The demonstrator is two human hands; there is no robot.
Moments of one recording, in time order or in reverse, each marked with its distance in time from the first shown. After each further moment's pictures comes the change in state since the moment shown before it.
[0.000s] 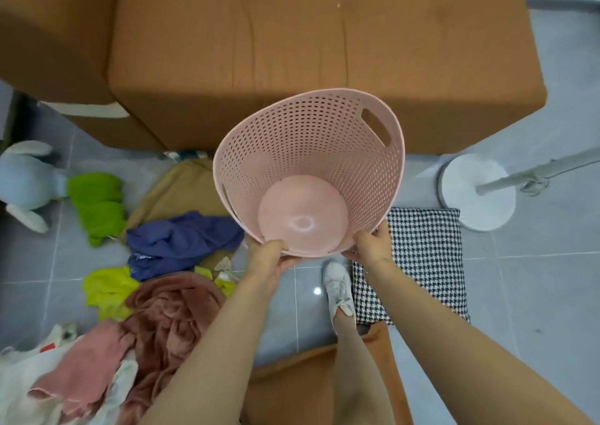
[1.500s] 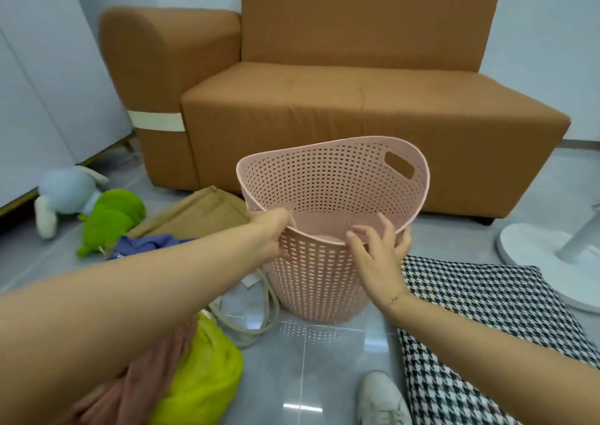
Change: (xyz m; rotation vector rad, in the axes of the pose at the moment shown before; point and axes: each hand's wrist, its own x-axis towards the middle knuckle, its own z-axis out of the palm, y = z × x) left_hand 0.091 -0.162 -0.051 0.191 -0.074 0.540; right_hand 0.111 0.244 -0.037 -0.500 -0.100 -1.143
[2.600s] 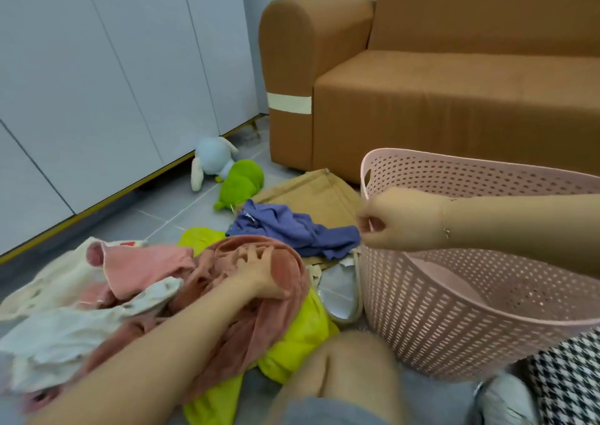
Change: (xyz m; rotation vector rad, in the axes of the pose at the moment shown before) left_hand 0.006 -0.099 -0.240 1.479 0.192 -0.038; right_hand -0.009 -0.180 0.050 -0.862 -0.753 -0.826
